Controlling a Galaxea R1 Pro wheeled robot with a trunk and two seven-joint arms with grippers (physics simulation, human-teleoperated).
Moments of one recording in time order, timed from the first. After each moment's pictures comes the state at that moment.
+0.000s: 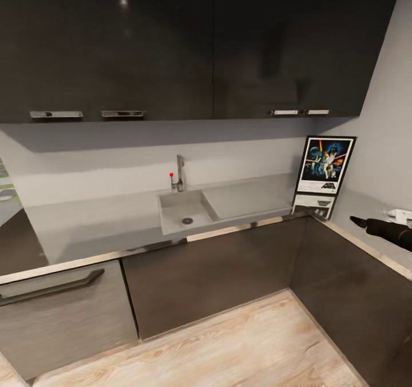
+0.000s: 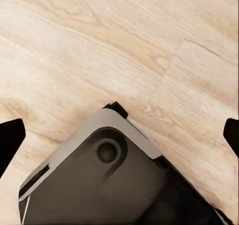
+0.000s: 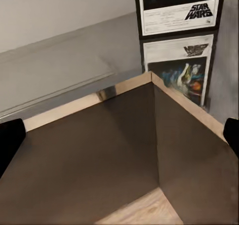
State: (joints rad) left arm 0.25 0.05 0.12 -0.89 0.73 0.20 0.29; right arm -0.85 -0.52 -0.46 -0.76 0.02 0.41 0.60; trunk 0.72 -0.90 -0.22
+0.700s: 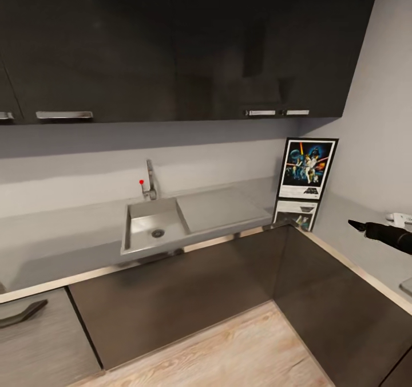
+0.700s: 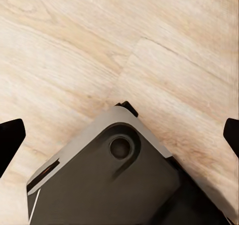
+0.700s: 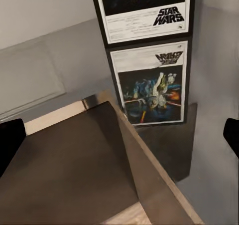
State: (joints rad) left arm 0.32 0.05 0.12 -0.87 0.76 0.08 0.26; right arm -0.85 -0.53 -0.45 -0.72 0.02 0.41 0.65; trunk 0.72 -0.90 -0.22
